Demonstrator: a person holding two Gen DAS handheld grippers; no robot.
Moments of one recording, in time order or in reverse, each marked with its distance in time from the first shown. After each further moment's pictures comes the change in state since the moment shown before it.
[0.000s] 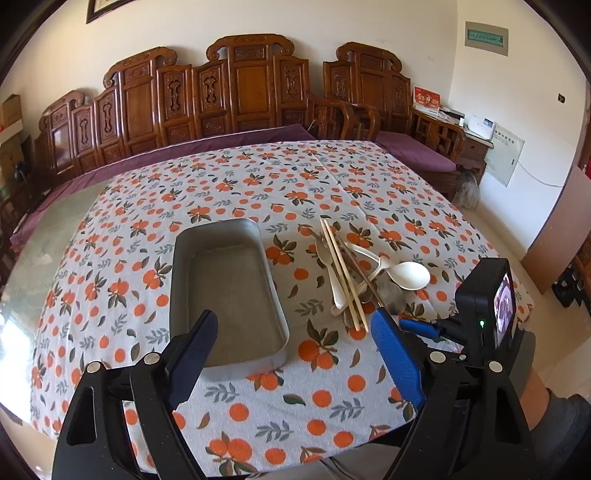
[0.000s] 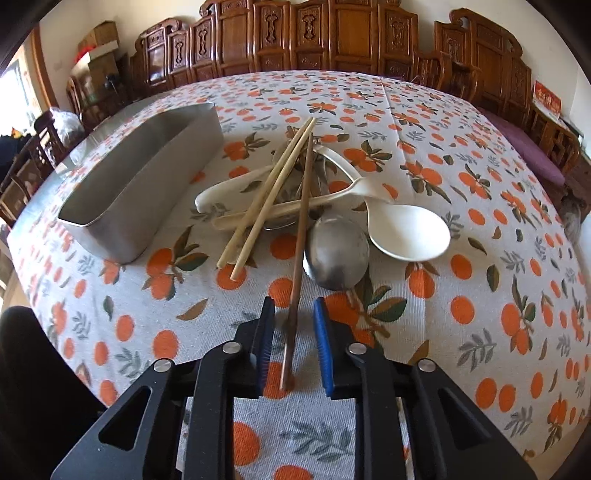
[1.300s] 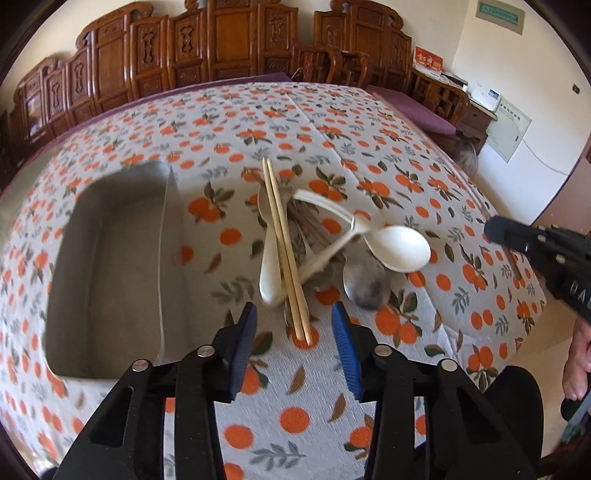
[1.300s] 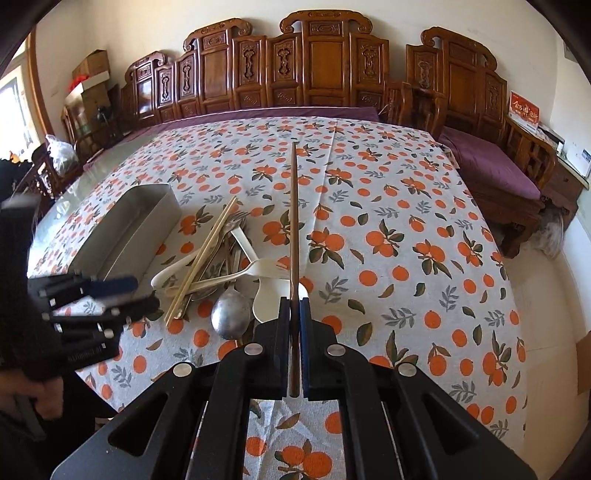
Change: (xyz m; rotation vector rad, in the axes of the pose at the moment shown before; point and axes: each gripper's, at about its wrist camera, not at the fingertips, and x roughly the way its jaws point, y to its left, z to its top) left arm 0.106 -0.060 -0.013 -0.040 0.181 -0.062; right arm -0.083 -0.093 0.038 0.057 -0.110 0.007
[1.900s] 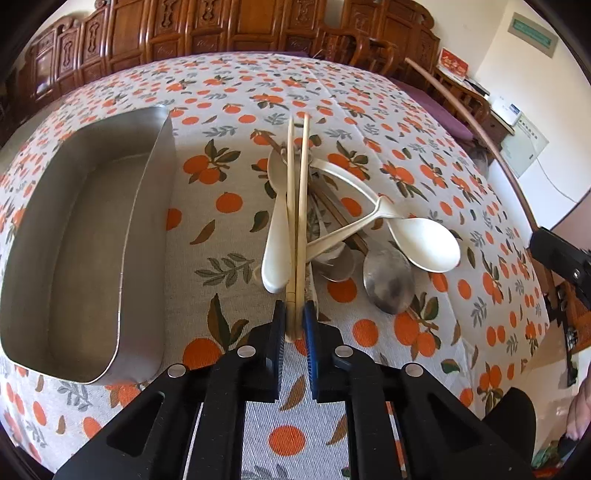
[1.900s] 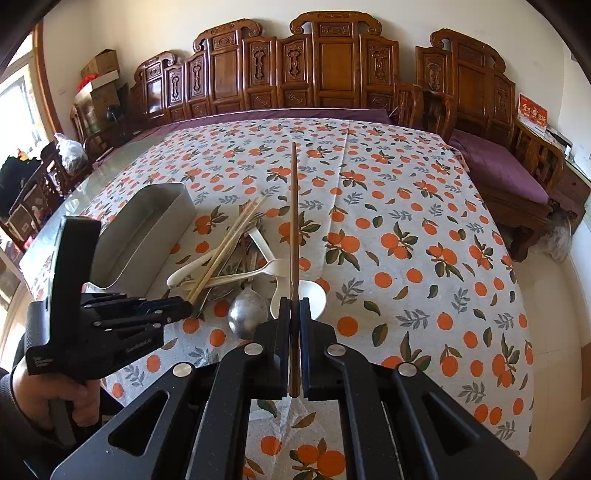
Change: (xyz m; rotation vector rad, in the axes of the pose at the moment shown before) left arm 0.042 0.012 0.000 -0.115 0.073 -0.025; right arm -0.001 0.011 -0.002 -0.023 0.001 0.031
